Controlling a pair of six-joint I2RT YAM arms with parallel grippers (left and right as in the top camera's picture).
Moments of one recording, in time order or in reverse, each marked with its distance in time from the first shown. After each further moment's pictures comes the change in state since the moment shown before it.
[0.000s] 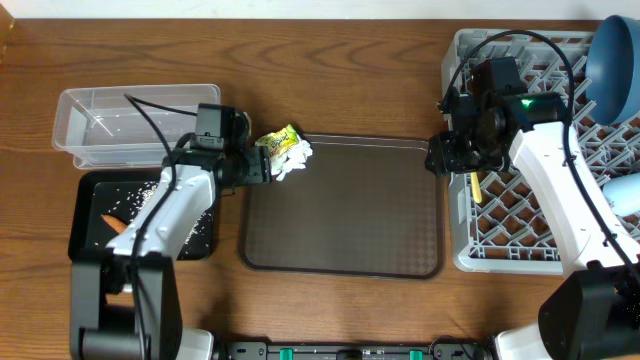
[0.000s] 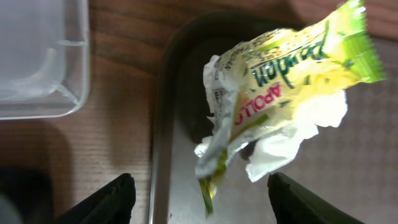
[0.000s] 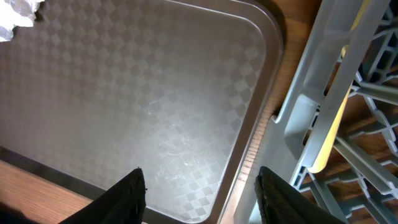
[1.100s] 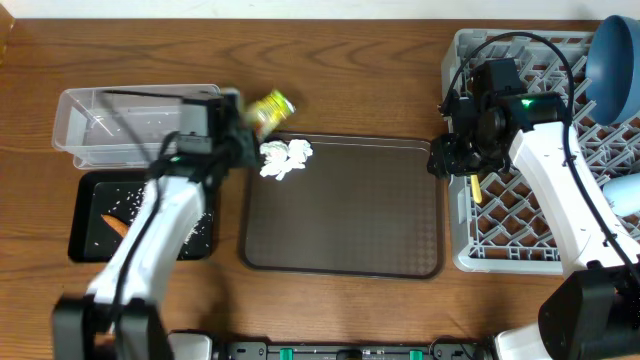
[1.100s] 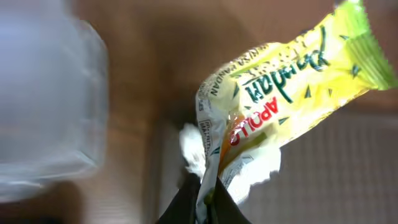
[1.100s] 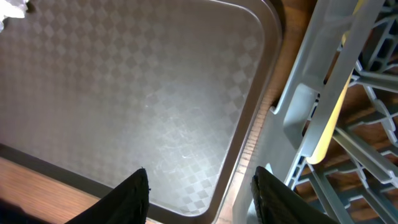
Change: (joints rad) left arm 0.028 -0.167 0.000 0.137 -0.018 0.003; right arm 0.000 0.000 0.000 -0.025 0.011 0.000
